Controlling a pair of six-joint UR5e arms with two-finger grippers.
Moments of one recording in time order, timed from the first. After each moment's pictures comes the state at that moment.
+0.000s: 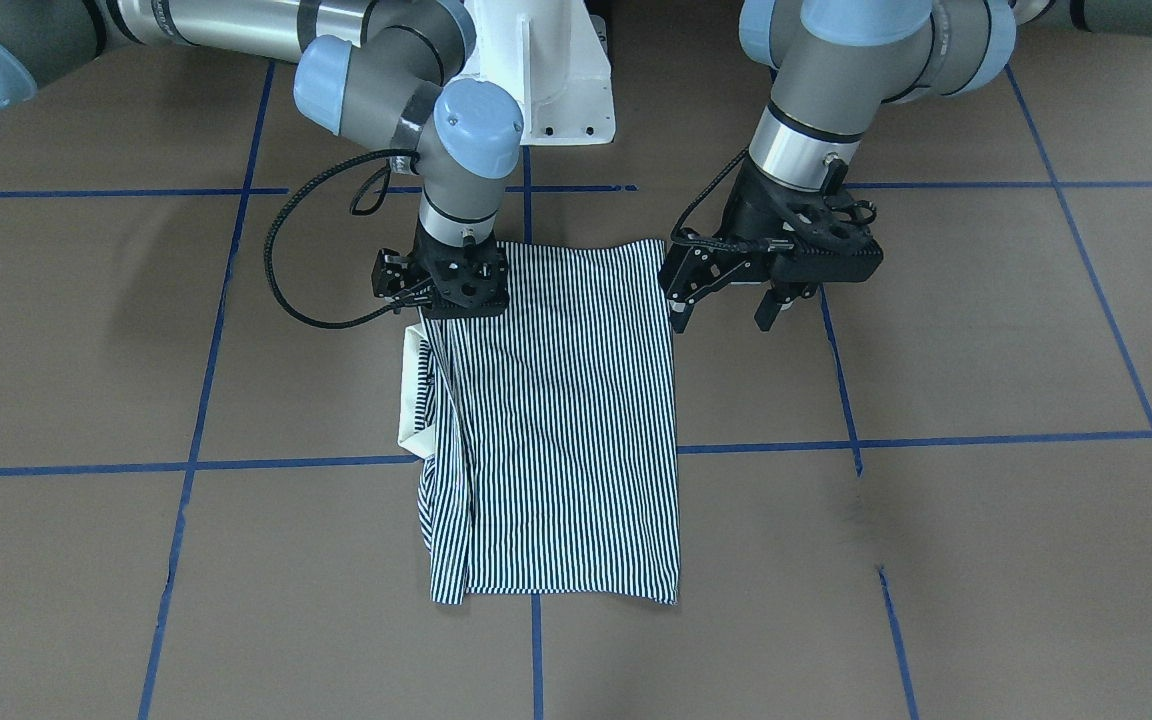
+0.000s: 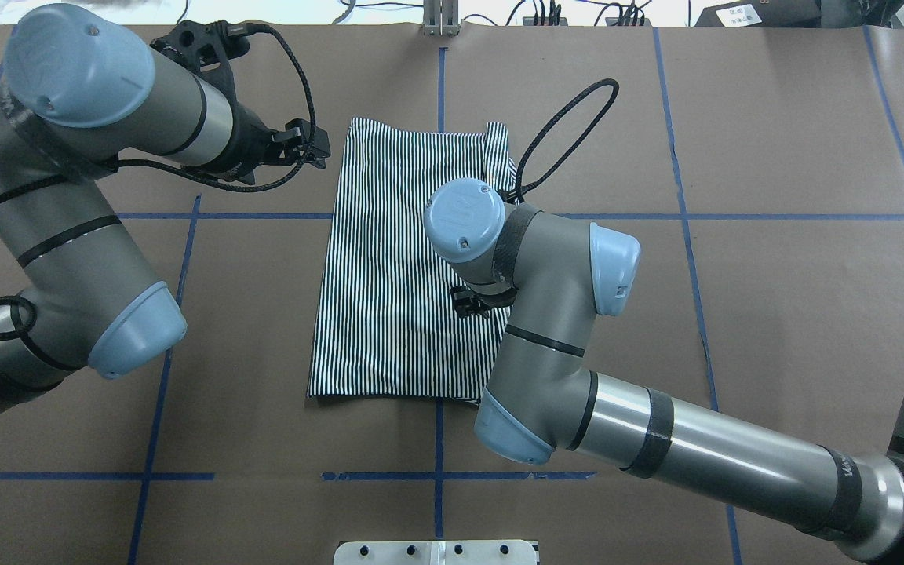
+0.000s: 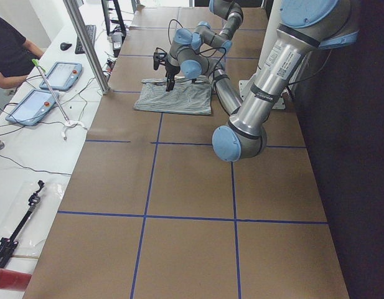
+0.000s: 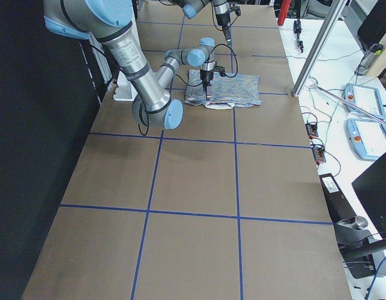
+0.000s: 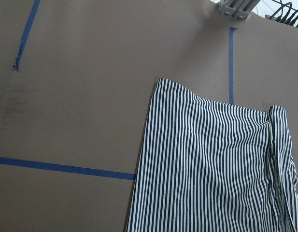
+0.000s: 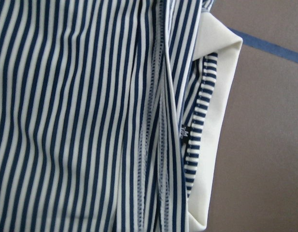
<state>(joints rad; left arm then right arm) -0.77 -2.13 -1.87 -1.71 -1.87 -1.27 0.48 -0.77 1.53 -1.86 1.74 0.94</state>
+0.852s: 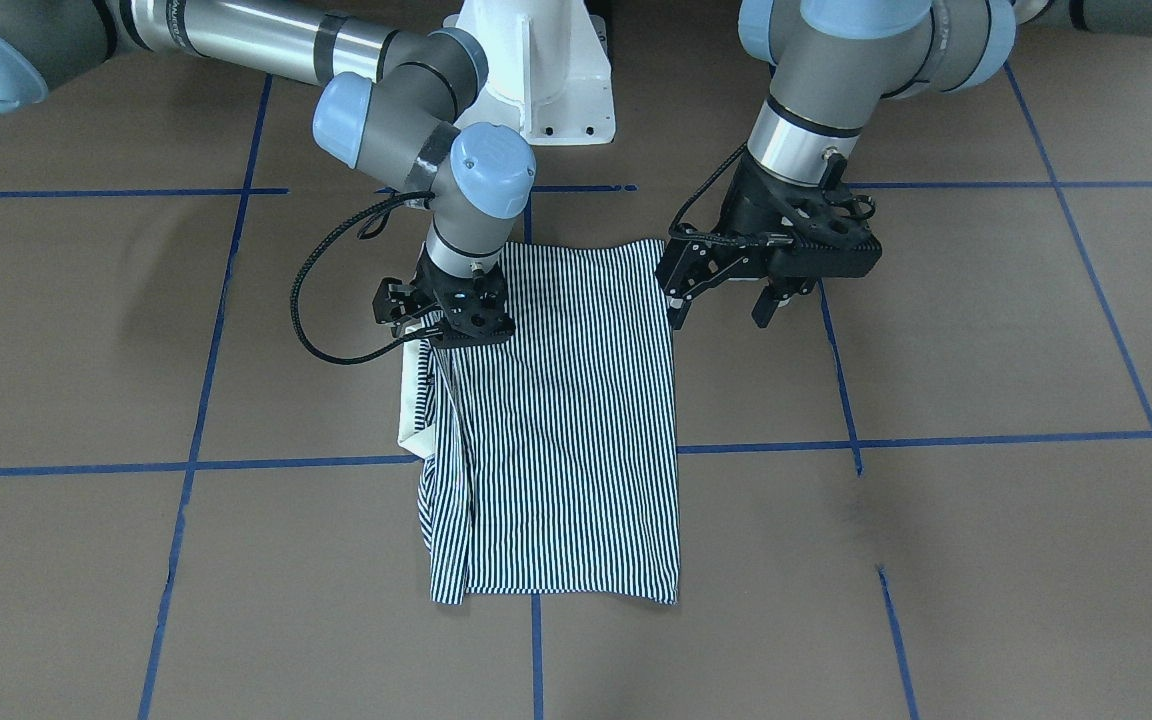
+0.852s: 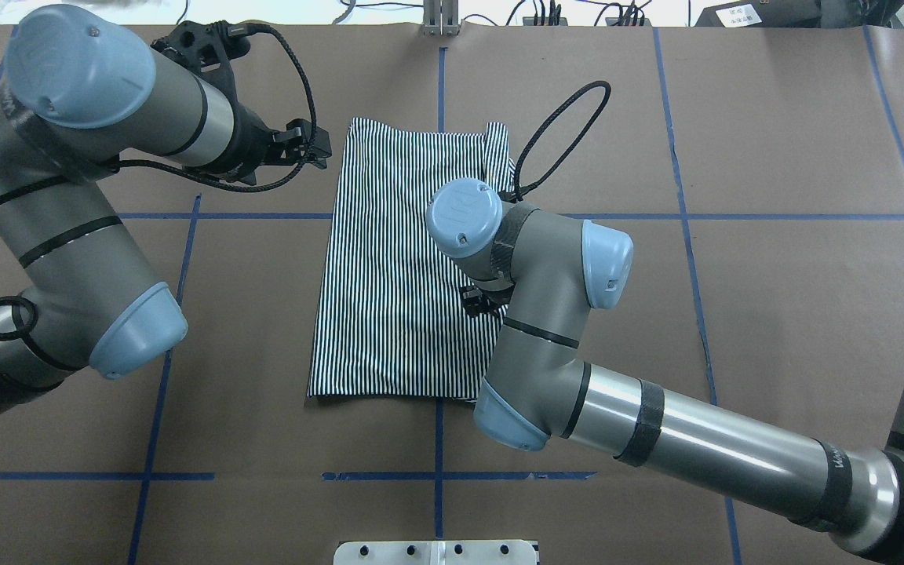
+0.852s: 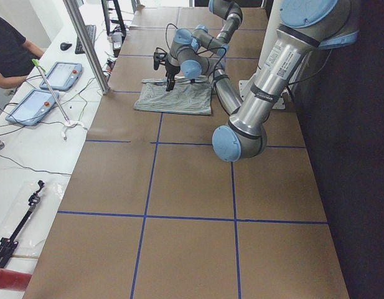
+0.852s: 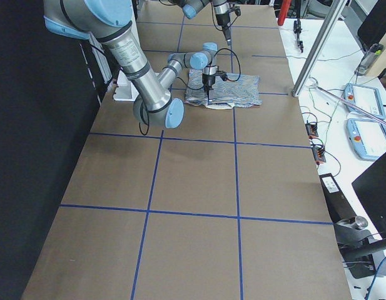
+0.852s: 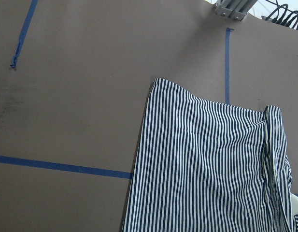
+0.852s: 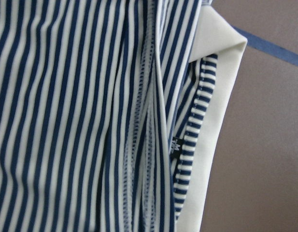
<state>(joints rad) -0.77 -2.13 -1.87 -1.72 -1.87 -1.27 0.49 -0.77 1.47 -1.87 1.75 0.90</state>
